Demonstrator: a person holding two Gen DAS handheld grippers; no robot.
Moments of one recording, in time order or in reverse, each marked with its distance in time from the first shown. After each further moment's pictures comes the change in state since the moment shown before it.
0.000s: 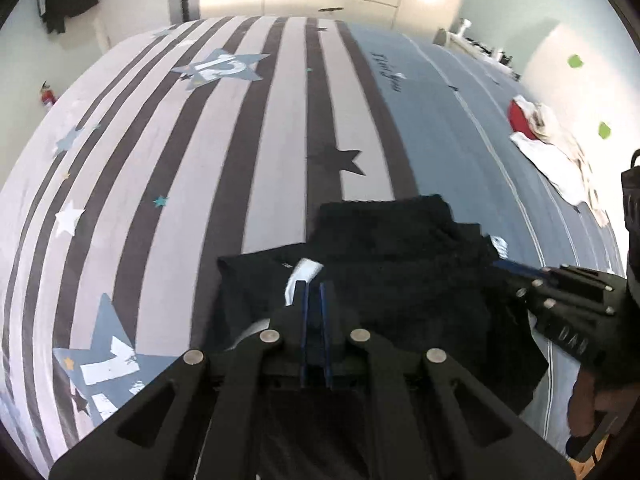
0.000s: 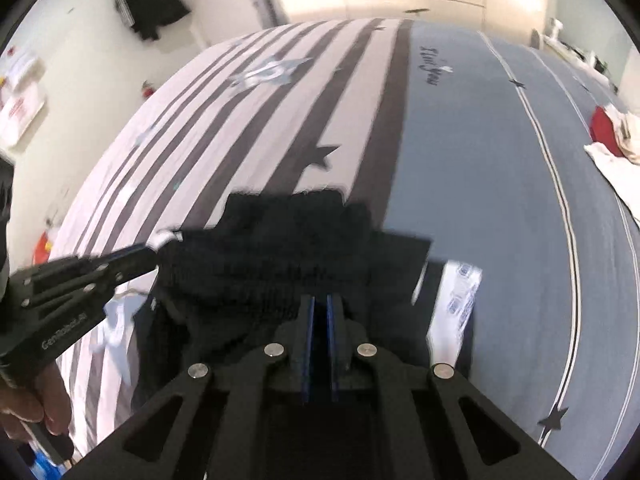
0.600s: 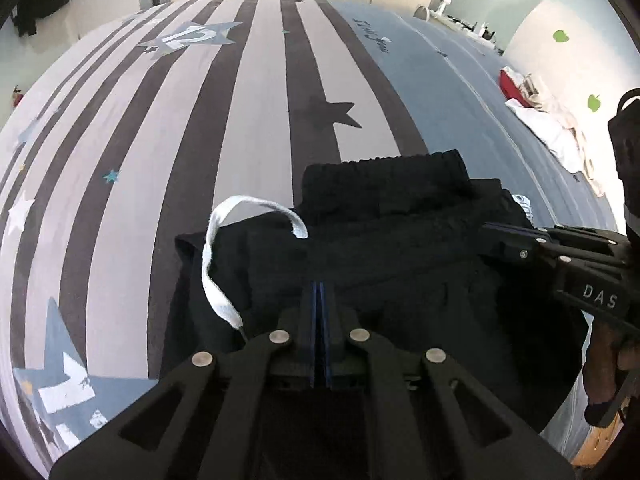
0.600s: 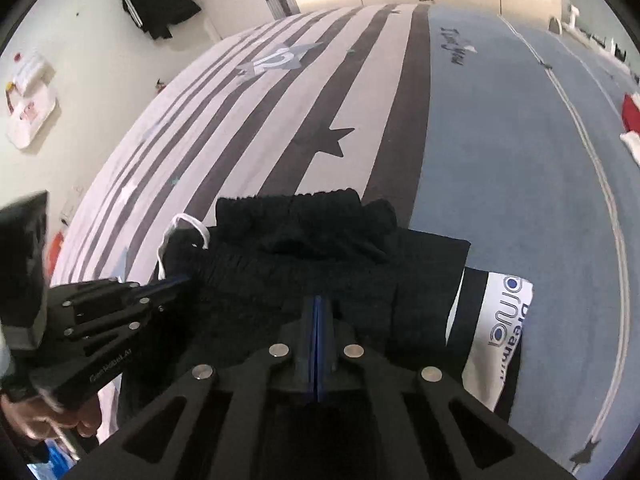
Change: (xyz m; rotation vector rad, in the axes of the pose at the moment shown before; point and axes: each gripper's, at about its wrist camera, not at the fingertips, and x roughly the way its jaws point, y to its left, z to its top) left arm 0.058 0.006 -0.025 0.077 0.034 -0.094; right arm 0.046 -0.002 -0.002 -0.025 0.009 0.100
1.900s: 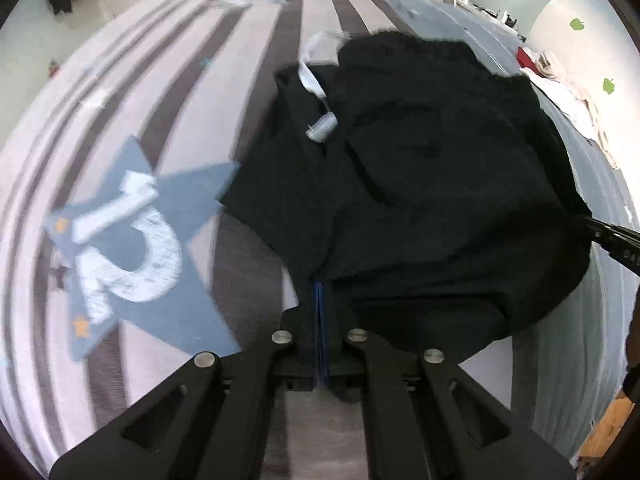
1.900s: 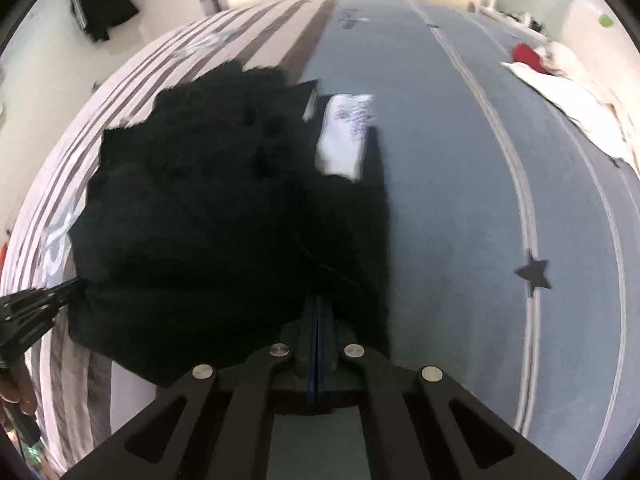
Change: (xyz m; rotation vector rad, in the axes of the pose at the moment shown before) left arm -0.064 0.027 -0.130 -0.053 0.026 0.149; right arm -0.071 -0.012 -0.142 0.099 -0.013 -0.287
